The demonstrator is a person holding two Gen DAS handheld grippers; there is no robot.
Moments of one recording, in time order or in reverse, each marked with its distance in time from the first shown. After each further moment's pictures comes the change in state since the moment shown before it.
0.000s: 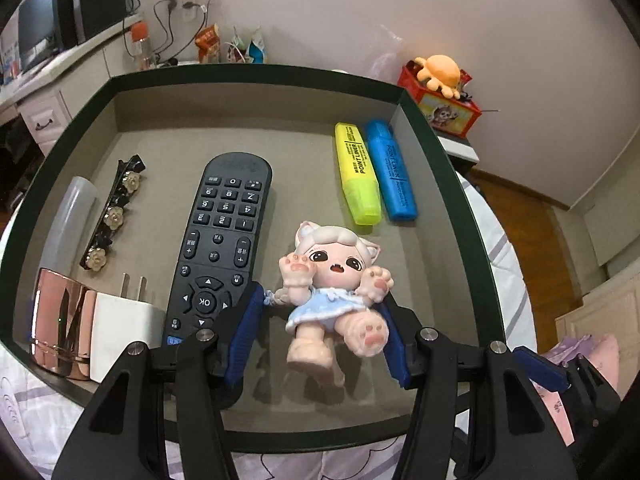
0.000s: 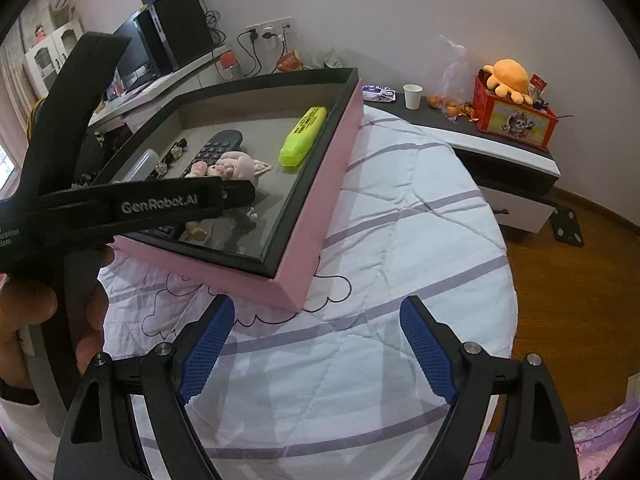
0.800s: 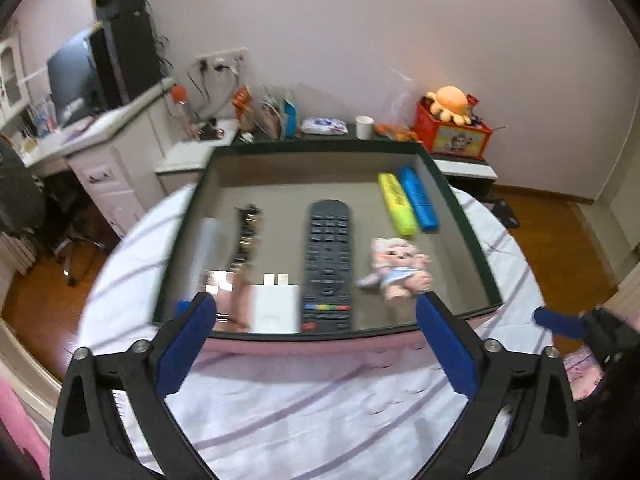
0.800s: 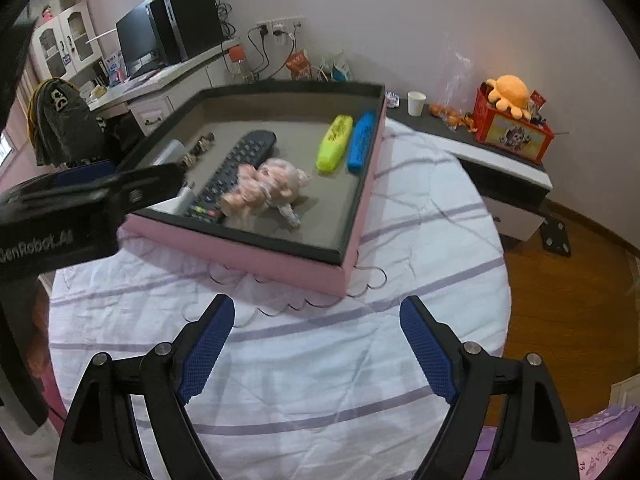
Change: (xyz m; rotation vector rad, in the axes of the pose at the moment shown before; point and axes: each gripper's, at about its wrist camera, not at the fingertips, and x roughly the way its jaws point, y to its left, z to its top) left arm -0.115 0.042 -0.021 0.109 -0.175 0.154; right arm -0.032 0.042 0.003 -0.046 0.007 -0.049
